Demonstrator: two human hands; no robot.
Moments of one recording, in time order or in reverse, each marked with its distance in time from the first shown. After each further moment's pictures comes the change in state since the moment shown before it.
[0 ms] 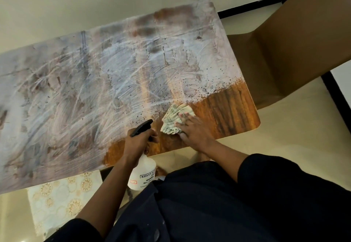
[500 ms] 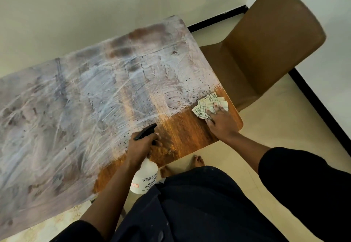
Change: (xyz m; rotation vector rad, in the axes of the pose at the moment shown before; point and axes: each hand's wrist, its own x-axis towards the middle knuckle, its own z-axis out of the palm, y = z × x) left_hand 0.021 0.036 0.037 0.044 -0.195 0.119; right_hand -0.040 0.118 -0.030 0.109 0.150 0.532
